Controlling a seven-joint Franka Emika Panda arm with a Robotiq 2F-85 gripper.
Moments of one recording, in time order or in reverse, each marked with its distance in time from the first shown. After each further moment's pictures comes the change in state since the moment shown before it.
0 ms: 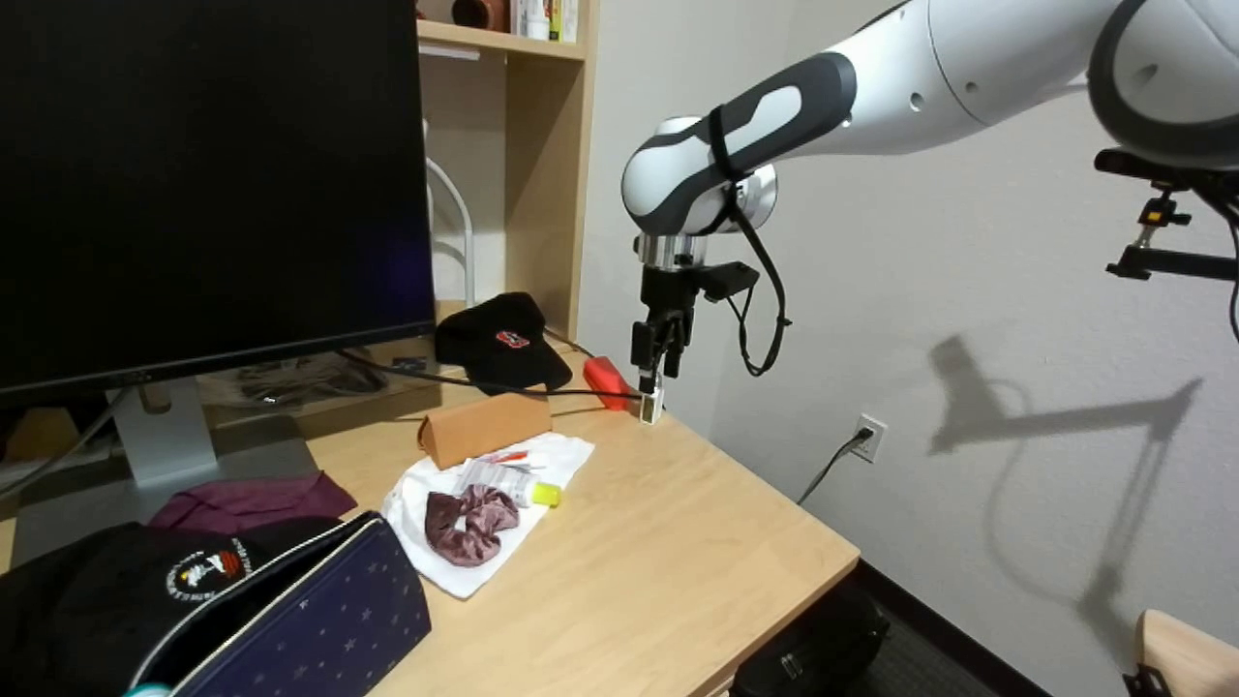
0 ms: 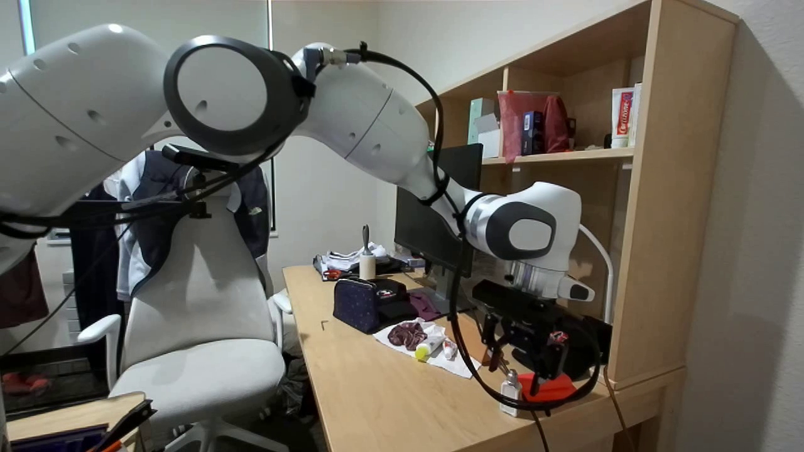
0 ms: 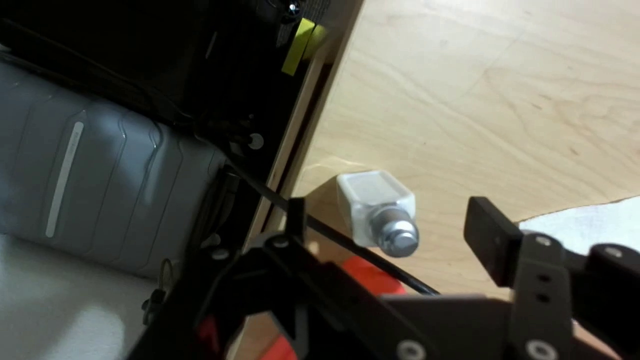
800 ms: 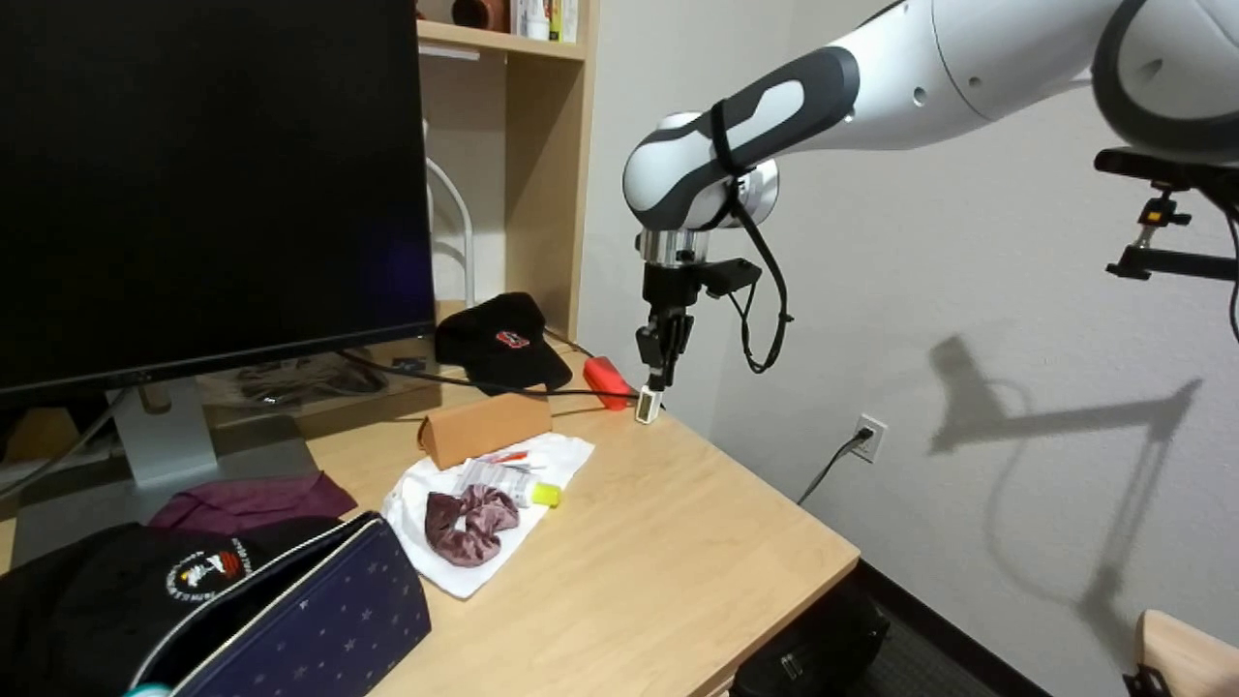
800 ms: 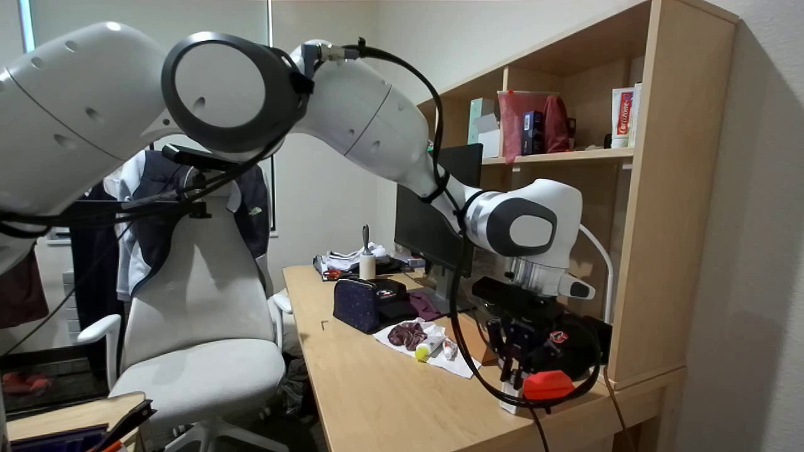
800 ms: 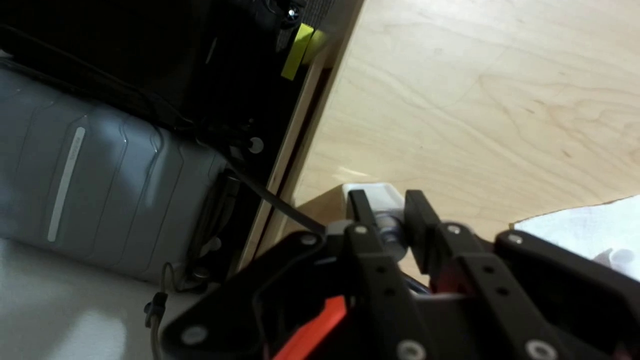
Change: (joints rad) arm 0.001 -0.008 -0.003 0.000 0.000 -0.016 0.004
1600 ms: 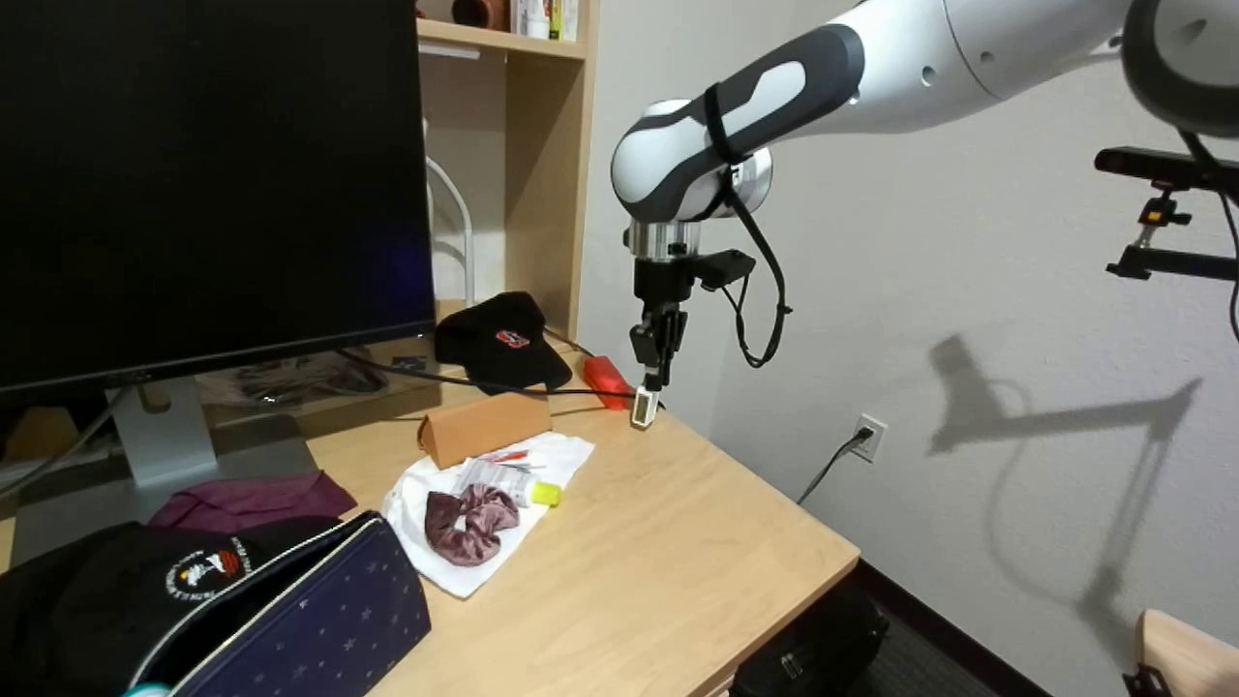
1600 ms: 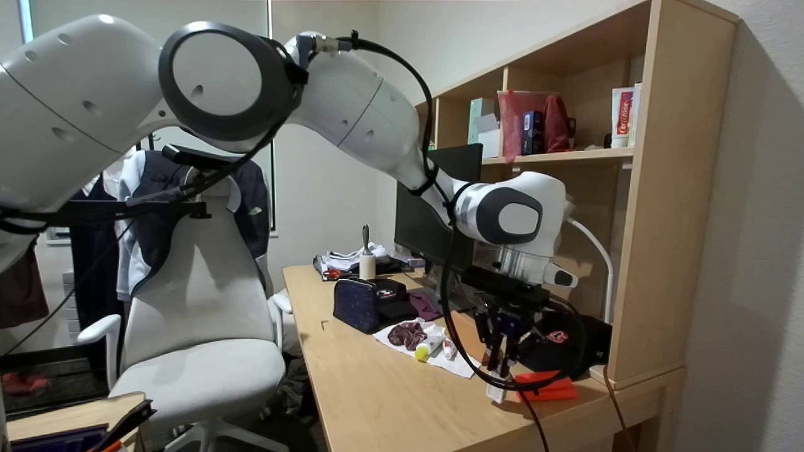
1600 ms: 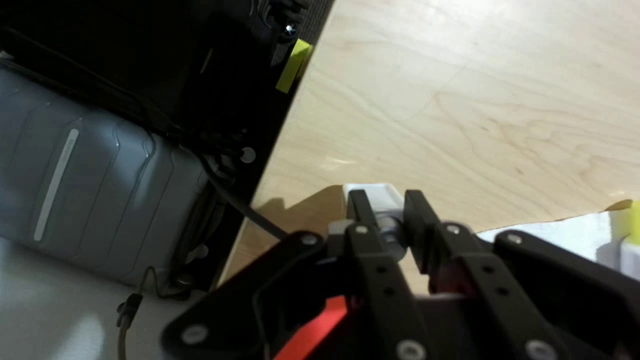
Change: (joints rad) arm 0.035 -0.048 0.005 -0.044 -0.033 -0.033 0.006
